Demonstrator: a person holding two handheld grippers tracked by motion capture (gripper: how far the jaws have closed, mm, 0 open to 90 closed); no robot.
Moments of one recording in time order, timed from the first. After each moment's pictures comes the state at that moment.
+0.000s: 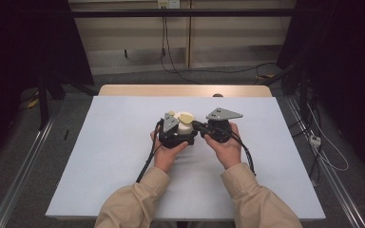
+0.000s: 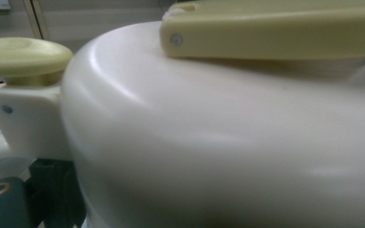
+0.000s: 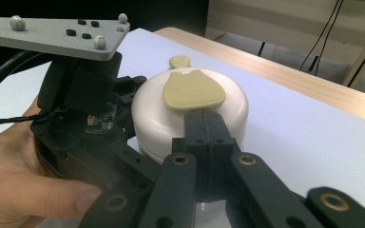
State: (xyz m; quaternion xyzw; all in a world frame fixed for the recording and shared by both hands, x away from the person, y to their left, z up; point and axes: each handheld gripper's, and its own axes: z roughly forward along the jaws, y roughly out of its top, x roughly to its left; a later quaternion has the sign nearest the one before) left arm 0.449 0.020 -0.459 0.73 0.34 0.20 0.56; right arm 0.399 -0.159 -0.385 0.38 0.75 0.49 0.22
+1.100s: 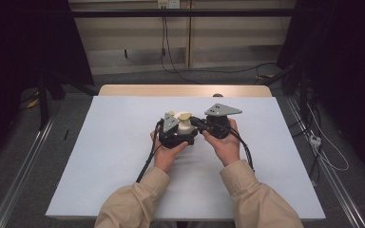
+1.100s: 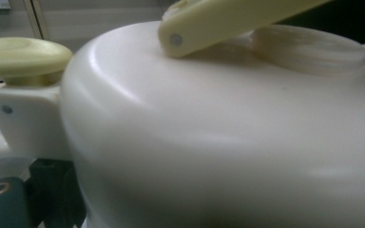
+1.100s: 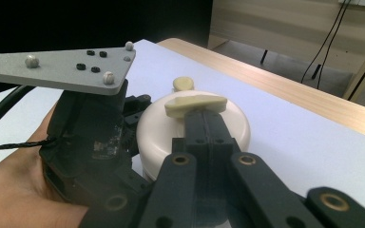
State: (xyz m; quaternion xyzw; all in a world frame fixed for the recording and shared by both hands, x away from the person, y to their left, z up) left arm 0.449 0.020 -0.459 0.73 0.34 0.20 0.56; right arm 0.405 -0.155 -0.374 0.37 0.75 0.51 0.22
